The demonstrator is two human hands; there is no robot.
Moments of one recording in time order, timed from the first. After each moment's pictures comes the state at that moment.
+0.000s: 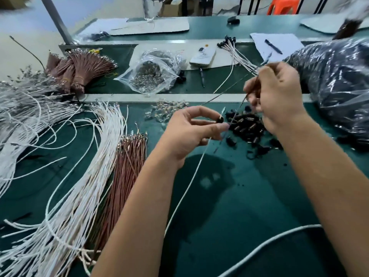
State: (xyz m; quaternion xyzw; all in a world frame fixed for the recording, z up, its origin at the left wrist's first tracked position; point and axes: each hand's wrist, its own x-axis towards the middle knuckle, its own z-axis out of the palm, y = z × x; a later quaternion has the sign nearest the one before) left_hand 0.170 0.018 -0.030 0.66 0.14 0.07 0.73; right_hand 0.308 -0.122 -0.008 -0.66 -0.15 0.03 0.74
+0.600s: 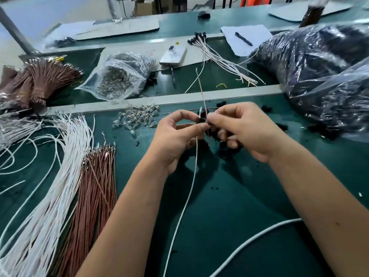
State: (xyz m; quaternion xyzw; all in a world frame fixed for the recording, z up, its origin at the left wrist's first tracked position) left_hand 0.204 -0.016 -0.048 0.61 0.16 0.06 0.77; right_hand 0.283 -0.173 -0.039 -0.73 -0.18 0.21 0.63
